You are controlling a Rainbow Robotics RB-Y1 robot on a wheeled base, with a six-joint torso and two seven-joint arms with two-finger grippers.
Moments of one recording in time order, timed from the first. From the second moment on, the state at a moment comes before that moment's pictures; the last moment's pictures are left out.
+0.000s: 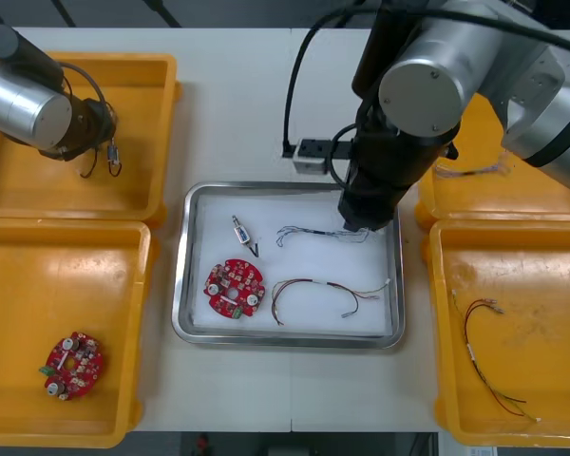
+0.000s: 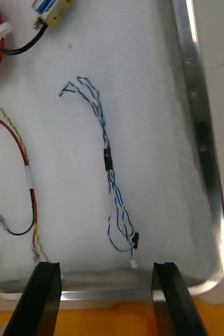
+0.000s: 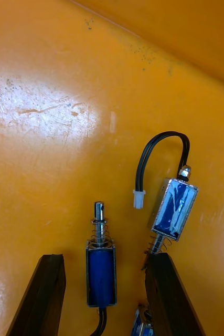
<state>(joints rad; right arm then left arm) -1.07 -0.68 0.74 -1.63 -1.12 1.63 1.83 -0.86 0.83 -0.54 -1.15 0.66 0.99 -0.66</state>
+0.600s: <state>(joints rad) -0.87 -0.86 0.44 -1.91 -1.09 1.73 1.45 -0.86 0.82 -0.59 -1.13 0.65 0.96 -0.66</state>
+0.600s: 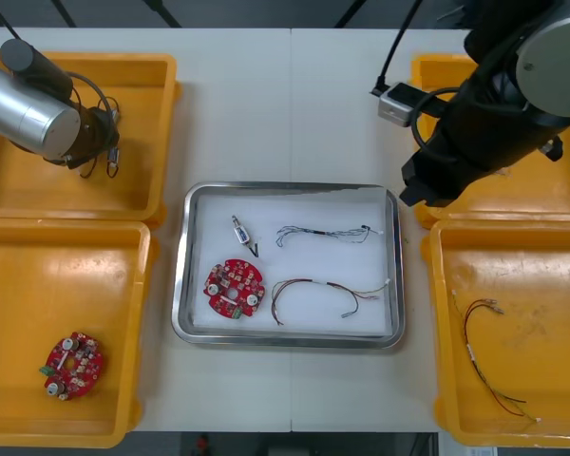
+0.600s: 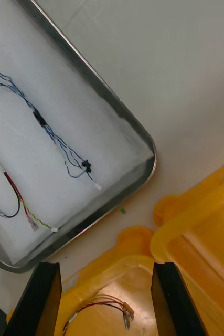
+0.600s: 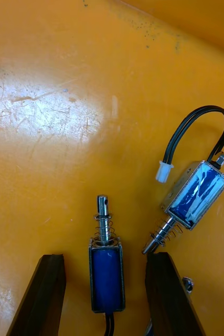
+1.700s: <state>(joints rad) -0.33 -1.02 -0.08 -2.07 -1.02 1.78 1.05 -0.95 0.83 -0.59 -1.14 0.66 1.17 -0.66</state>
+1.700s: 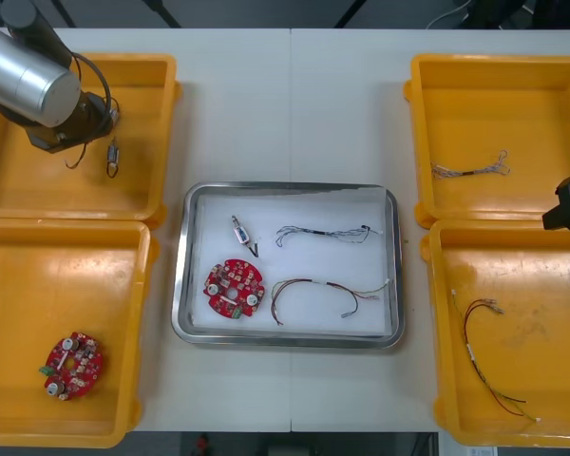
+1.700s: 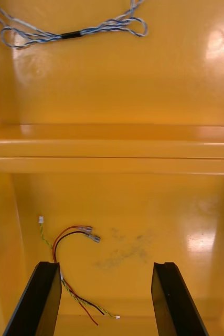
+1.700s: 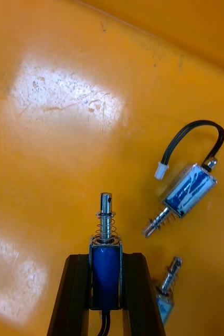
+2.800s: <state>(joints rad) -0.32 -1.02 -0.10 -1.97 -1.03 1.76 1.05 -0.95 0.87 -0.37 -1.67 0.94 1.71 -0.61</state>
